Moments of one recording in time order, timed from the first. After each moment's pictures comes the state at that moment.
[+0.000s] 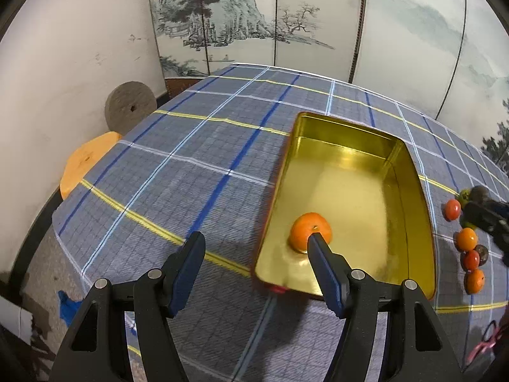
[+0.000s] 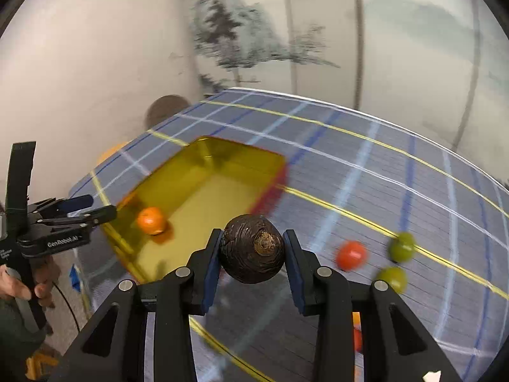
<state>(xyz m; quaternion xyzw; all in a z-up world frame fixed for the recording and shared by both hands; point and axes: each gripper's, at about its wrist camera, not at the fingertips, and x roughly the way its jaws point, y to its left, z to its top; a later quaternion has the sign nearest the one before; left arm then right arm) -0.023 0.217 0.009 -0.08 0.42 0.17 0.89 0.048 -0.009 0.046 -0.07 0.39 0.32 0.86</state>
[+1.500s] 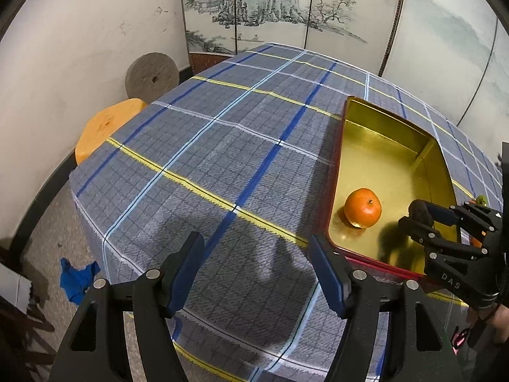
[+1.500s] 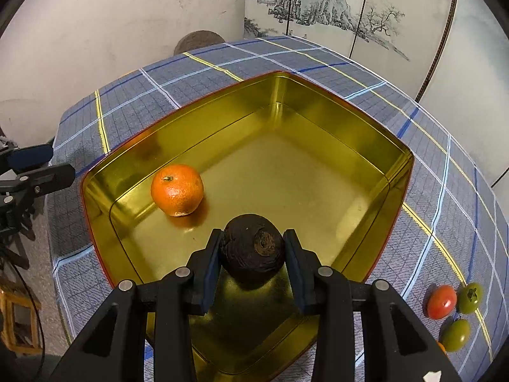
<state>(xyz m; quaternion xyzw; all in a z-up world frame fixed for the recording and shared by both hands) -0.055 0.257 -0.005 -0.13 0.45 0.21 0.86 0.050 0.112 -0.022 -0.21 0.43 0.36 0.80</state>
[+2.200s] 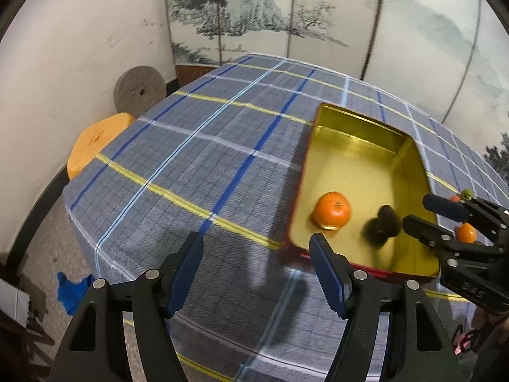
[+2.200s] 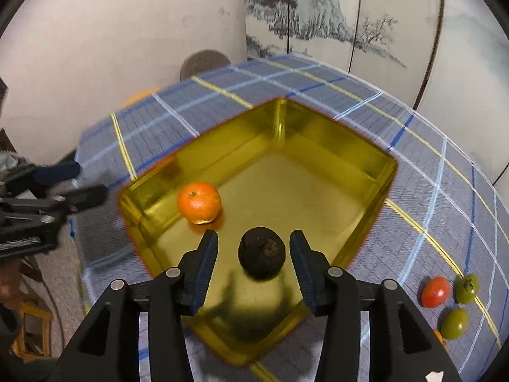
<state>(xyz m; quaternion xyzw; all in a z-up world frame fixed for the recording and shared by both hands) -0.053 0.228 0.011 -0.11 0.43 0.17 0.88 0.031 0.087 0.011 -0.16 0.41 0.38 0.82</state>
